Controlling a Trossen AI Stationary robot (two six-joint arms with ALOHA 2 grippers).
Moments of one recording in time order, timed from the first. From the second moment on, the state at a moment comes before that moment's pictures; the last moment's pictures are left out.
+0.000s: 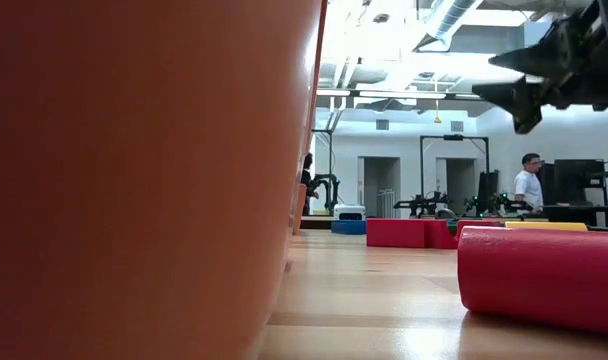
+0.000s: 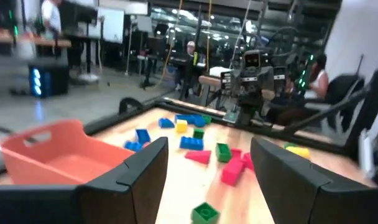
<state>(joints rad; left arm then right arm) -0.42 0.01 0.05 0.13 -0.77 -0.12 0.01 0.12 0.02 0.25 0.14 0.28</state>
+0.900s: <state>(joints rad) -0.42 0.01 0.13 0.01 -0.62 -0.14 0.44 1.02 0.59 -0.51 0.38 0.71</state>
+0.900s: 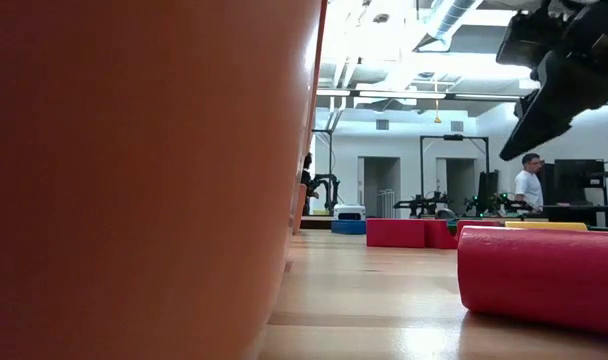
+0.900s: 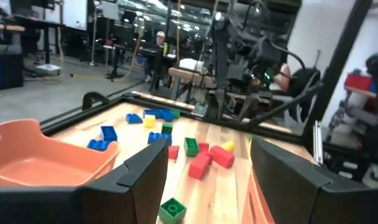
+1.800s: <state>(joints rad) -0.42 0.01 0.26 -0.22 -0.62 -0.06 0.59 1.39 0.66 -0.59 0.46 1.04</state>
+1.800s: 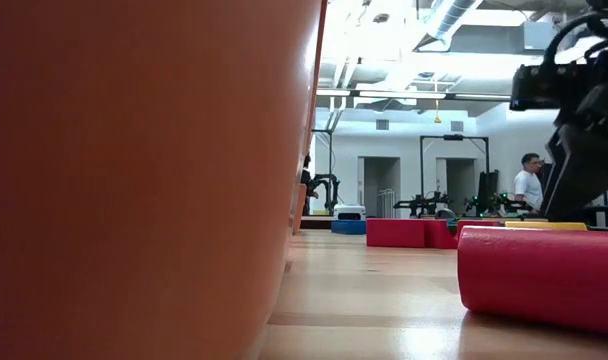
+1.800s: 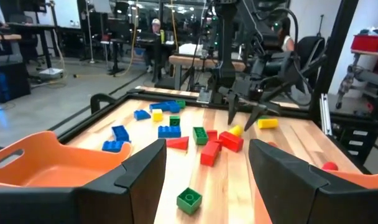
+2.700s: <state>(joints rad) -0.42 0.01 0.26 -0.23 -0.61 -0.08 0.68 1.53 0.49 -0.24 0.72 1.15</state>
